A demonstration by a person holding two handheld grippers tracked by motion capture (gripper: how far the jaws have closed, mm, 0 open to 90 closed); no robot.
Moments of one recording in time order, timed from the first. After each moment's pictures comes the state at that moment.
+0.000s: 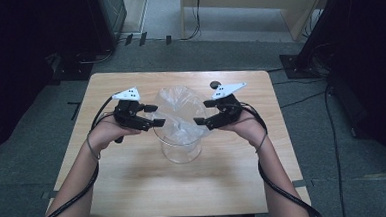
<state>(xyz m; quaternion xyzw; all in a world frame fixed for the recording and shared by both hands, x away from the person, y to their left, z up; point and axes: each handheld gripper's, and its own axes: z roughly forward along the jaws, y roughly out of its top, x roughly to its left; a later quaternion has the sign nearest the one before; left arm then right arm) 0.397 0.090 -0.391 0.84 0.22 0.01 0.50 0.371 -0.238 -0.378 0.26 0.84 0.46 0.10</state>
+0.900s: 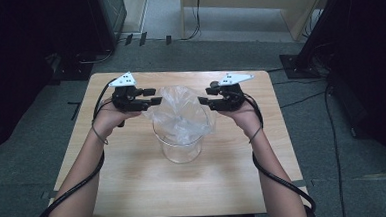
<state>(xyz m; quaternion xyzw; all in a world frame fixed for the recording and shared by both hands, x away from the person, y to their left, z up) 0.441 0.093 -0.392 0.81 0.23 0.08 0.53 0.411 -0.252 -0.392 0.33 0.79 0.50 0.14</state>
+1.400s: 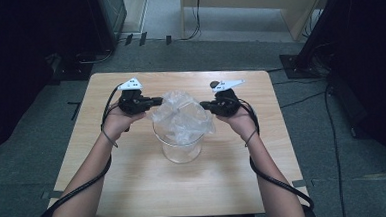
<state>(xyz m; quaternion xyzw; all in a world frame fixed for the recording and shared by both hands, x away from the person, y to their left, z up) 0.446 0.084 -0.419 0.81 0.29 0.06 0.50 0.409 -0.242 -0.414 0.35 0.82 0.44 0.11</state>
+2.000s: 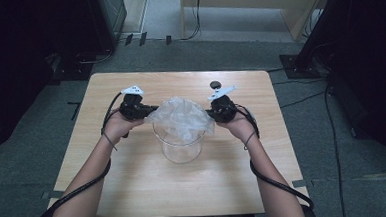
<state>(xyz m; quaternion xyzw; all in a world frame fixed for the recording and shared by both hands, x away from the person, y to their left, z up) 0.452 0.092 -0.446 0.82 0.32 0.02 0.47 0.408 -0.238 -0.435 0.33 0.86 0.38 0.11</state>
